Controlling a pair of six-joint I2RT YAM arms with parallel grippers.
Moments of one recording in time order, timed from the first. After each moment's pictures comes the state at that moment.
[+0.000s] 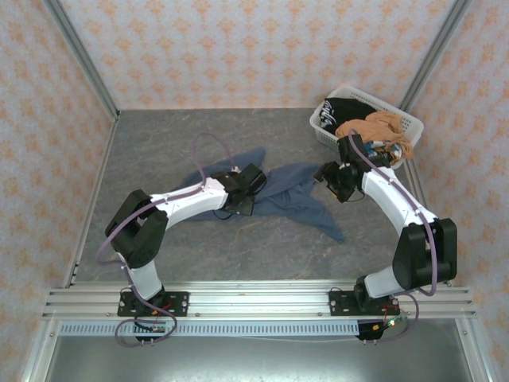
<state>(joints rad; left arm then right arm) -0.71 1.78 1.24 -0.76 -0.26 -0.60 0.19 1.45 1.11 -0.79 -0.18 0.88</state>
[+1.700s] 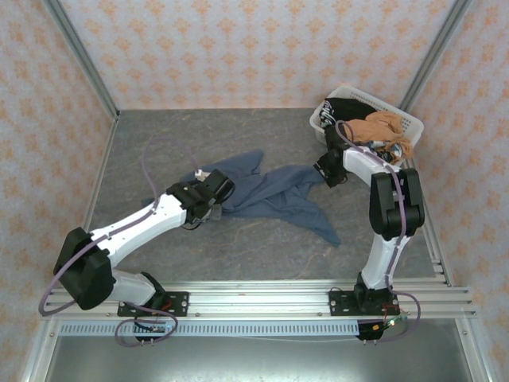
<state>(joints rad) -0.63 1.34 1.00 -0.89 -0.38 -0.62 0.17 1.92 1.32 -0.62 -0.03 1.11</state>
